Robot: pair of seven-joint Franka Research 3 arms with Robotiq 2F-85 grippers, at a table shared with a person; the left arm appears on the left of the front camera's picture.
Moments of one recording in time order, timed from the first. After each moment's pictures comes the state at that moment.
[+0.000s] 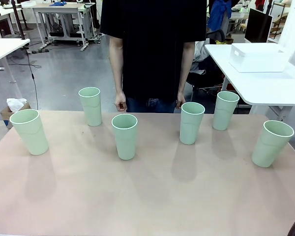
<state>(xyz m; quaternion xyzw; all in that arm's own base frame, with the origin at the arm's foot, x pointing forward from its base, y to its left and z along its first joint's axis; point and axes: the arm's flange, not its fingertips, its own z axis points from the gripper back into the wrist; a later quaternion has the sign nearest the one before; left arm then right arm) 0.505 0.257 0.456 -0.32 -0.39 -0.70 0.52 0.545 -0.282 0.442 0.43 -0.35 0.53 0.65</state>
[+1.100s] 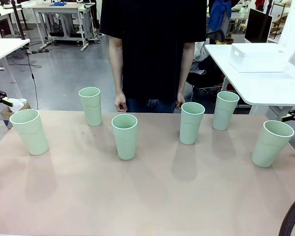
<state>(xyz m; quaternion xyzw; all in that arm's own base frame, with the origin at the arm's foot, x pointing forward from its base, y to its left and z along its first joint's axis) 0.572 0.273 0.336 -0.42 -0.39 -0.69 0.45 0.543 -0.273 0.271 0.50 -0.39 0.55 0.54</state>
